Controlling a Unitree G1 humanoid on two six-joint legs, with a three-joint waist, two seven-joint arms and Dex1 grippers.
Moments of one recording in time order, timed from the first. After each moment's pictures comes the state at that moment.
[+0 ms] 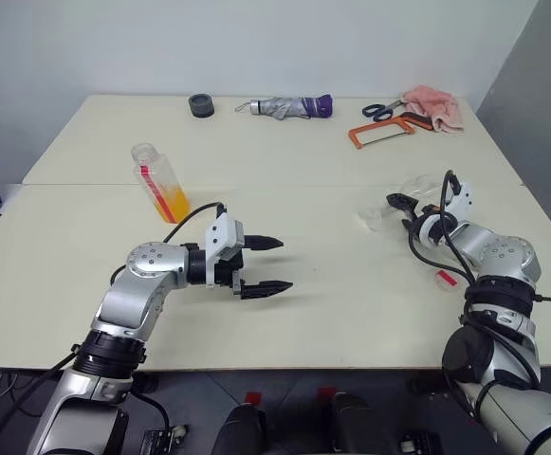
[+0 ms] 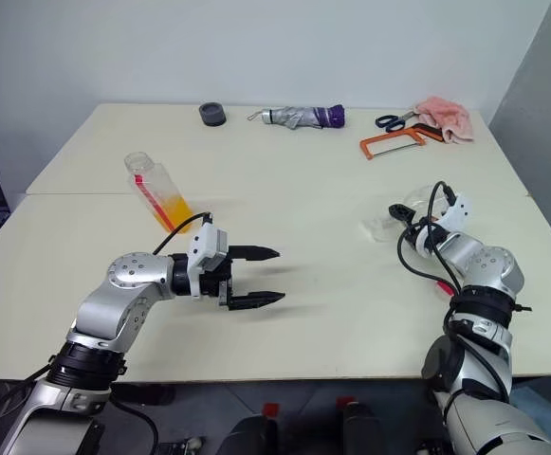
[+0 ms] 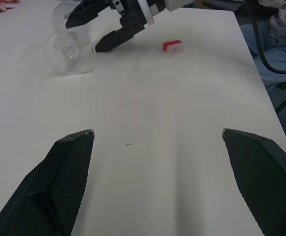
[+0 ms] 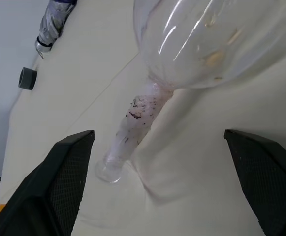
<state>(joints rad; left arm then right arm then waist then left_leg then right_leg) -0.46 0.59 -0.13 0.03 -0.37 0.27 -1.20 -0.86 -0.26 -0.68 0.55 0.62 0.99 0.07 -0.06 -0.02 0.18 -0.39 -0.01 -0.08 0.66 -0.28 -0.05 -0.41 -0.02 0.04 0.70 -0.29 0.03</state>
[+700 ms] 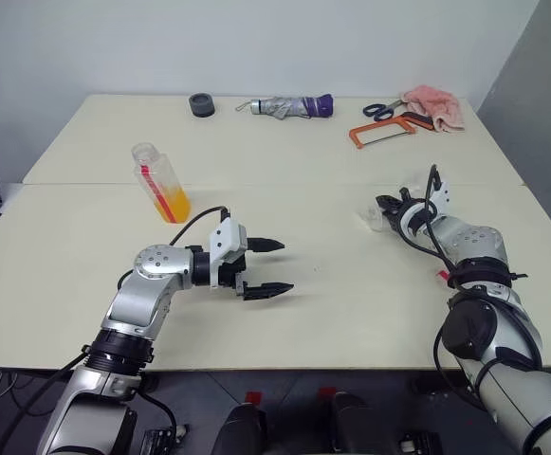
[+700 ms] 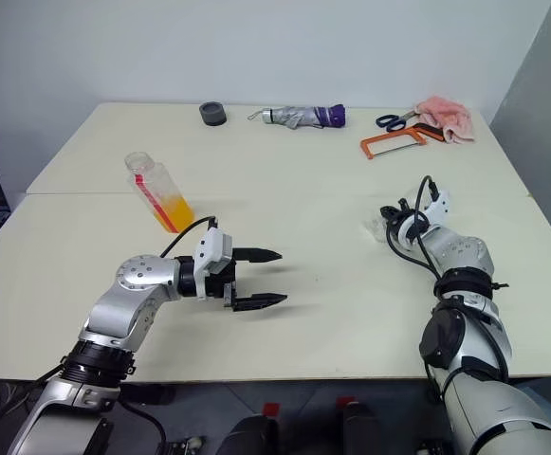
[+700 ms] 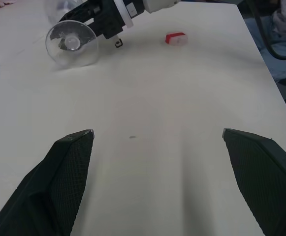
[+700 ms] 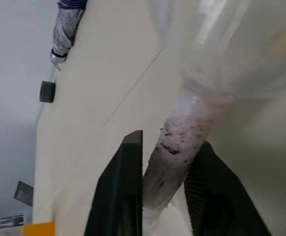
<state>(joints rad) -0.47 0.55 -0.14 0.11 -0.33 0.18 -1.21 -0.98 -0.26 -0.65 0.84 0.65 0.81 0.15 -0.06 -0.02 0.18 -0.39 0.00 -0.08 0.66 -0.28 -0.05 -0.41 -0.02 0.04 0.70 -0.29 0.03</state>
